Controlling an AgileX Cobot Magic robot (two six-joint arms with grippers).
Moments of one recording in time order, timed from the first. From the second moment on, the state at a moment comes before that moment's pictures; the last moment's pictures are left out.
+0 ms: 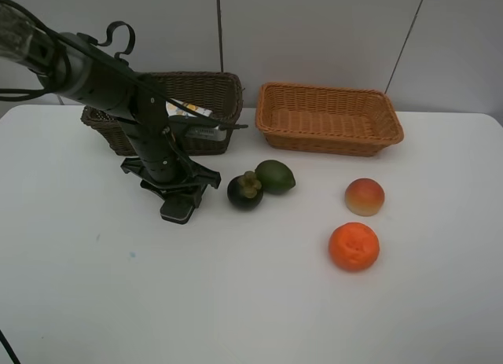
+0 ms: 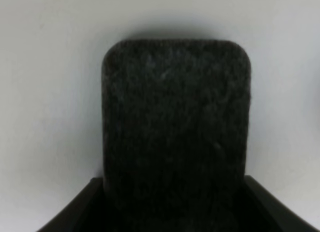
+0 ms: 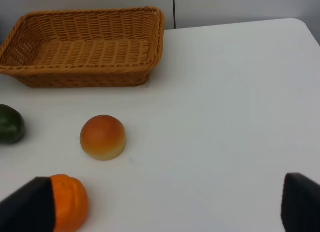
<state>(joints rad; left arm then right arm) -0.49 2.11 -1.18 -0.09 0.49 -0.15 0.03 -0.01 -0.51 -0.07 1.07 0.10</state>
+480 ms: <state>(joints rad) -0.48 1.82 -1.22 -0.15 0.44 -0.11 0.03 -0.01 -0.51 -0.07 1.07 0.10</state>
